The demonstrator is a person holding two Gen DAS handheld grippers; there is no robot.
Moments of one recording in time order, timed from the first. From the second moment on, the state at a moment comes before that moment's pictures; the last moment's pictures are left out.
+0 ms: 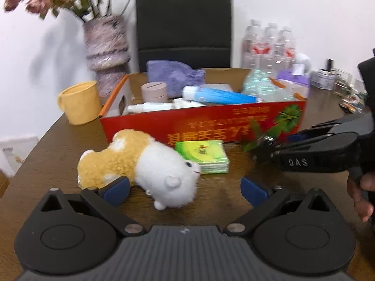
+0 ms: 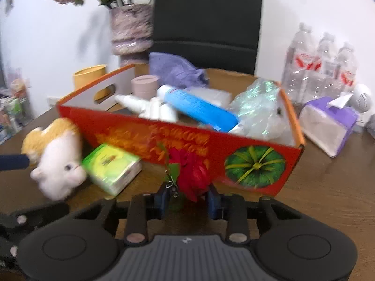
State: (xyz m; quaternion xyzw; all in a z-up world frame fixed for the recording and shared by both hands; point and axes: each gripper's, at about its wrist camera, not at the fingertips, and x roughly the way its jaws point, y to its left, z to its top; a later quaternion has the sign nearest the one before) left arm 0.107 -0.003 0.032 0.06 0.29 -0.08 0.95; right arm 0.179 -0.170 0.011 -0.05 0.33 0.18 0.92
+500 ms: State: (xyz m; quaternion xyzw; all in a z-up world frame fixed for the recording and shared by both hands) left arm 0.076 -0.061 0.012 0.18 0.28 -0.30 0.89; right arm 0.107 -0.245 0.035 -0.05 0.39 0.30 0.87
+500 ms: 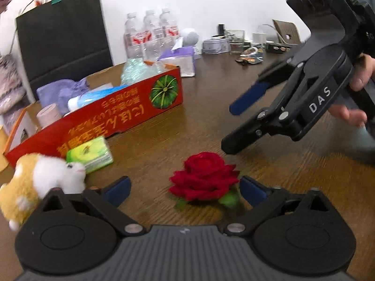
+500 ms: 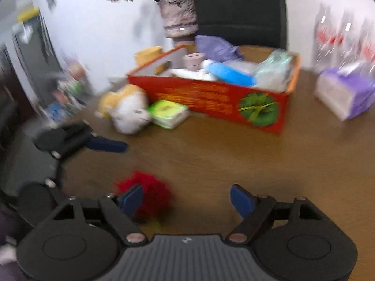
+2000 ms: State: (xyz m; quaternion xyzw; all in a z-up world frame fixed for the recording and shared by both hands) left arm 0.234 0.026 0.125 0.38 0.24 -0.36 0.82; right arm 0.243 -0.133 0.135 -0.33 0.22 0.52 0.76
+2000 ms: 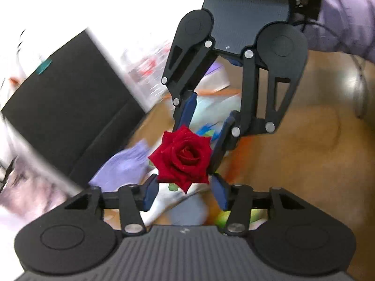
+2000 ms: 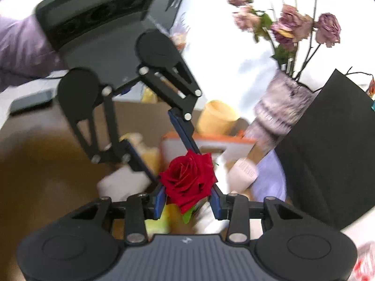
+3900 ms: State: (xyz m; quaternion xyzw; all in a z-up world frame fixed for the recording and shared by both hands) left arm 0.024 0.015 0.013 -0.01 0.34 -0.02 0.94; right arm 0.022 -0.180 -0.001 -0.01 0.33 0.04 0.94
